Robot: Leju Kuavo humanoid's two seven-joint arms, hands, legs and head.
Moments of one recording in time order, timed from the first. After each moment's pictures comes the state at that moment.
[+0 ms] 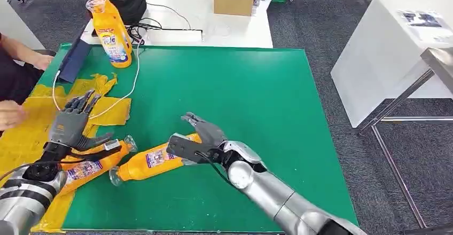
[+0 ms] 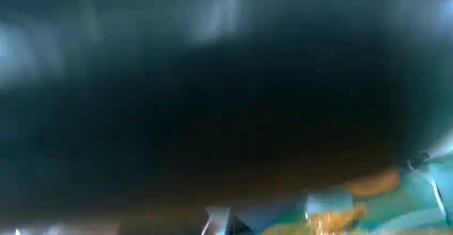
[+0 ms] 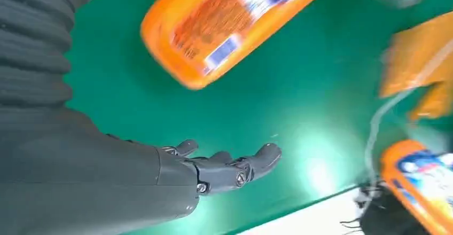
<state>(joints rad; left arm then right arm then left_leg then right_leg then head) -0.60 0.32 -0.29 -0.60 -1.53 0.70 -0.14 -0.52 0.09 0.73 -0.90 0.58 0.05 0.05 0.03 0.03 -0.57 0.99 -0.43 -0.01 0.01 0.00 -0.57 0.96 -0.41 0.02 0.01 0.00</state>
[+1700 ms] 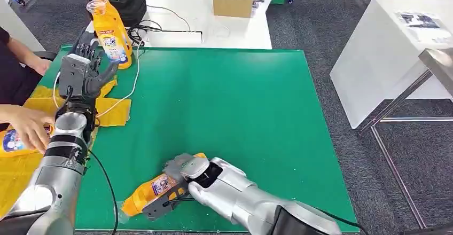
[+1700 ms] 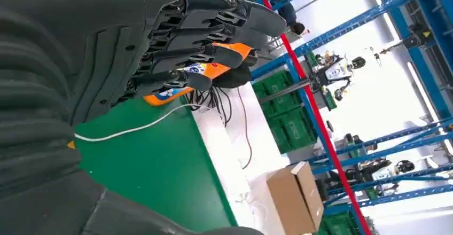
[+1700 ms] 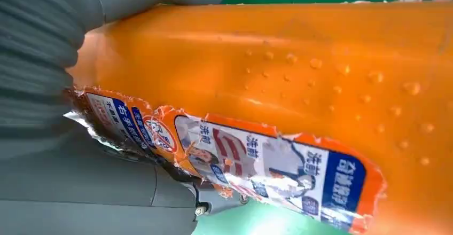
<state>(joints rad) -0.77 -0.05 0.17 -0.74 -0.42 -0.01 -0.51 -0.67 0.33 1.07 -0.34 1.07 0.48 0.00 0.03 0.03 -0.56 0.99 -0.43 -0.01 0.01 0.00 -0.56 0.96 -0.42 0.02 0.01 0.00</state>
